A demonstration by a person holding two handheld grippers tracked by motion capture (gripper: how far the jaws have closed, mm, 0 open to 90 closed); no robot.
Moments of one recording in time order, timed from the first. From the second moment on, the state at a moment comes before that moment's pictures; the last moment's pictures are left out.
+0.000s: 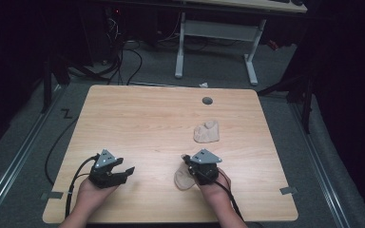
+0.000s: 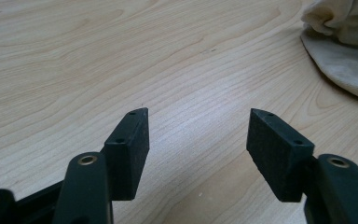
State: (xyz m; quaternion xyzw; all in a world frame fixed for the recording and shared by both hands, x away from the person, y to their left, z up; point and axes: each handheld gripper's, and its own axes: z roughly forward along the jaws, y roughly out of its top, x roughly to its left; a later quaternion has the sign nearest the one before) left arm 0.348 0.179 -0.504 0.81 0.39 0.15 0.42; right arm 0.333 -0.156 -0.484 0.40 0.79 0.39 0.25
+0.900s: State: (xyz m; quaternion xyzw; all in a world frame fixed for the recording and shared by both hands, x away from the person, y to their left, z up) left arm 0.347 0.177 -0.505 0.81 0.38 0.15 0.41; right arm 0.336 -0.237 -0.506 0.49 0.75 0.35 0.27
